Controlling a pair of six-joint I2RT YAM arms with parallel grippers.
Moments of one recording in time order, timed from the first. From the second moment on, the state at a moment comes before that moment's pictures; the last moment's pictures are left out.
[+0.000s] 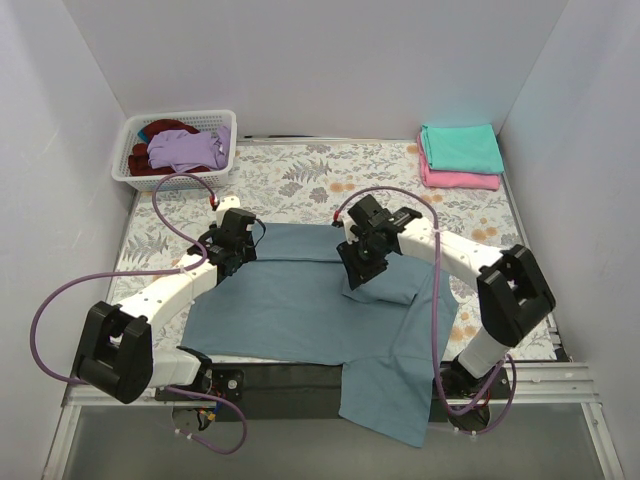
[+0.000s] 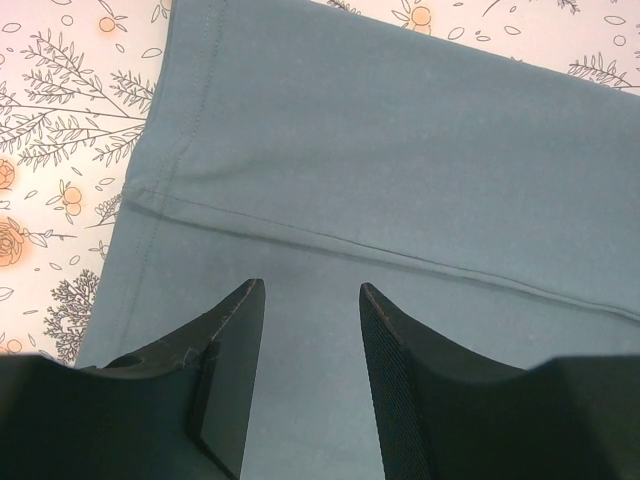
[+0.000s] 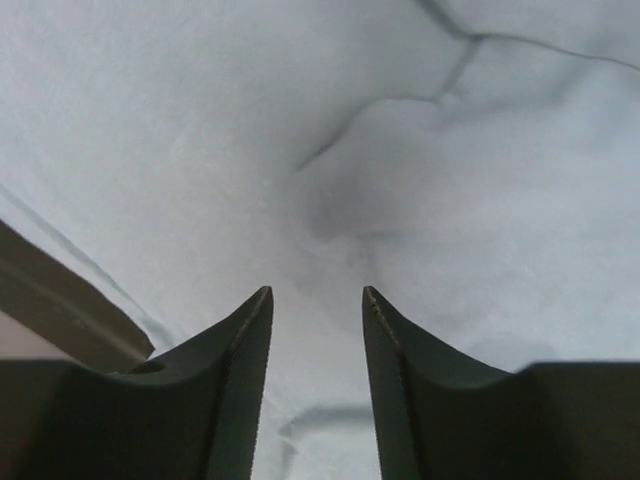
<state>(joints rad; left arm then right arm) -0.44 1.29 0.77 -0.34 -0.47 -0.48 0.71 1.65 1.18 -0.77 -0.27 0.13</state>
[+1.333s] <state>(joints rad) -0.44 1.29 0.77 -0.34 -0.44 -0.47 0.20 0.89 0.34 -0.20 -0.45 0.67</state>
